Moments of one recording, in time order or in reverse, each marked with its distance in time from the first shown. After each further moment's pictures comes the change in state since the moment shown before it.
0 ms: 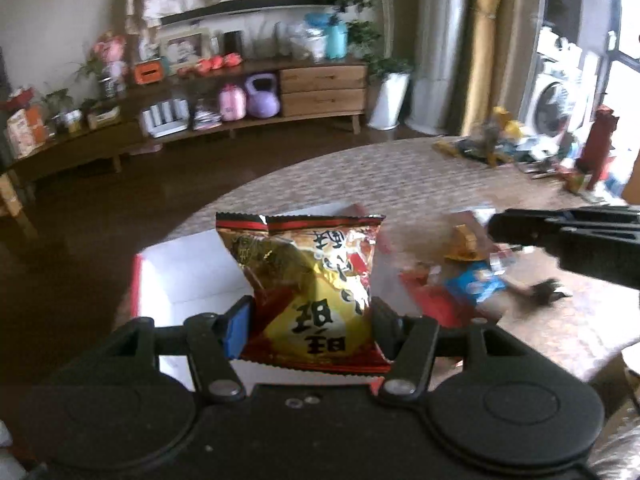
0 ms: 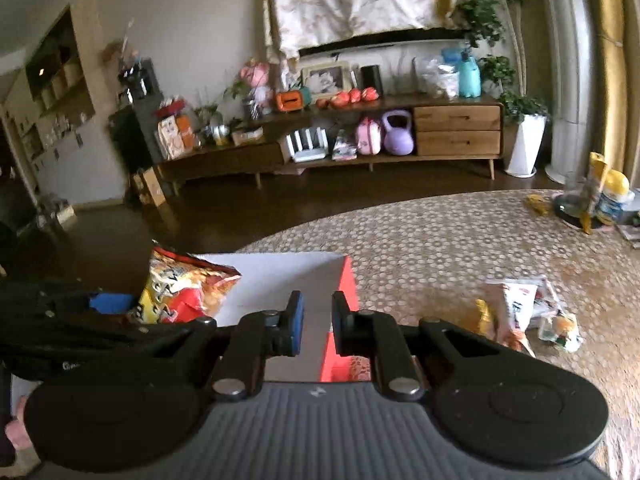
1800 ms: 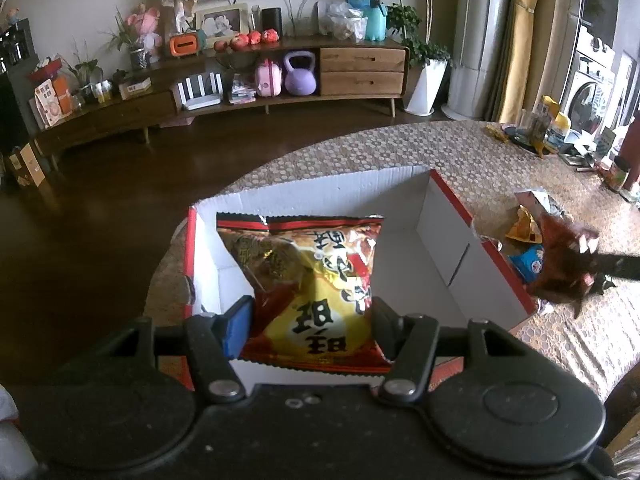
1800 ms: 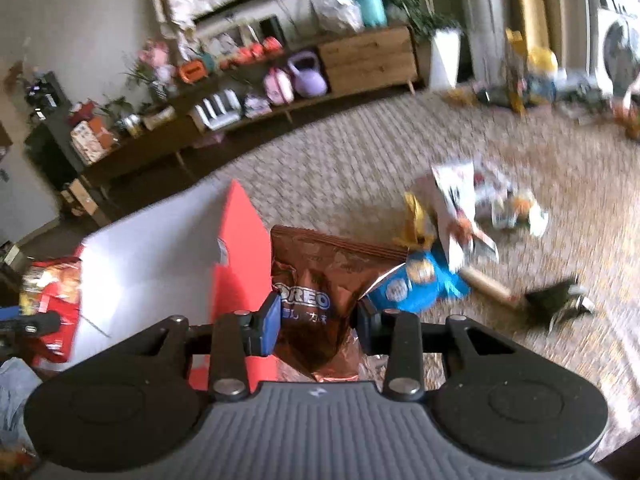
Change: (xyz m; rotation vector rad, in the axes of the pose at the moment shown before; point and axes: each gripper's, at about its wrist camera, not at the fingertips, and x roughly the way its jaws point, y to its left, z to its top) left arm 0.017 0.051 -0.028 -0.057 0.035 0.055; right arm 0.027 -0.052 -0.051 0.254 0.108 -0.157
